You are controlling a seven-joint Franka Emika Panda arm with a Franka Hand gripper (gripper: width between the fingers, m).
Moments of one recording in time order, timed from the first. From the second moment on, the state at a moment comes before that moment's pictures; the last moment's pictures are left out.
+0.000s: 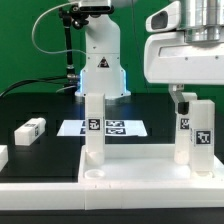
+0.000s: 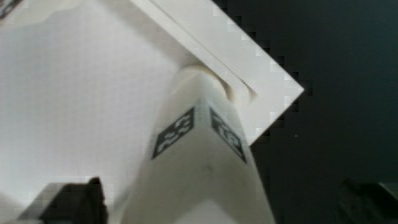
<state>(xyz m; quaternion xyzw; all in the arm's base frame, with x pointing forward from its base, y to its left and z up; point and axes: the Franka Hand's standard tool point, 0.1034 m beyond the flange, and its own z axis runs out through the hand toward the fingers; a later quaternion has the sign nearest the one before) 0.637 0.110 0.118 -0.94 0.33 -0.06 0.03</state>
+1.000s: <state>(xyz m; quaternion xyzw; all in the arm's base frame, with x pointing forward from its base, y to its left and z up) 0.638 0.108 0.111 -0.92 0.39 -0.06 0.02</state>
